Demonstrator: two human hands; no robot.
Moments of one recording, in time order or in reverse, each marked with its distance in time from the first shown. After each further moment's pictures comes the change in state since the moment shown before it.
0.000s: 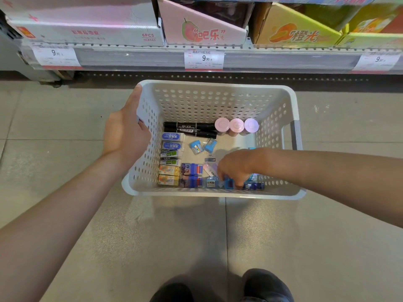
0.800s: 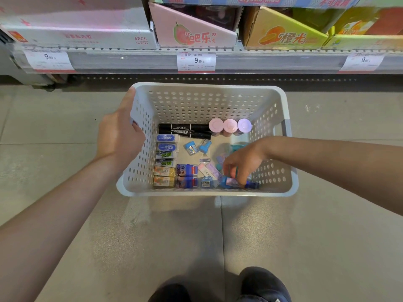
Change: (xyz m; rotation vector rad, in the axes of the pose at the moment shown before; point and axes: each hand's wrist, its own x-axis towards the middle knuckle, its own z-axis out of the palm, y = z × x) left_hand -0.003 0.005 -0.003 0.016 0.003 0.011; right_hand -0.020 0.032 0.004 0.496 -0.150 0.024
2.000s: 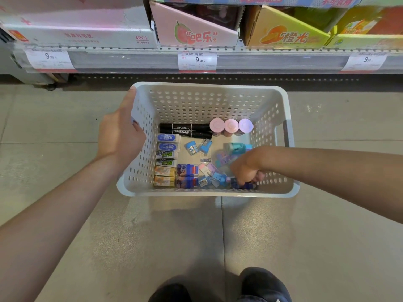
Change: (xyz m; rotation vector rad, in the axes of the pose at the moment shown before) left_hand 0.001 -0.001 0.001 0.011 0.009 0.010; right_hand 0.013 -0.010 0.018 -0.153 -0.031 0.291
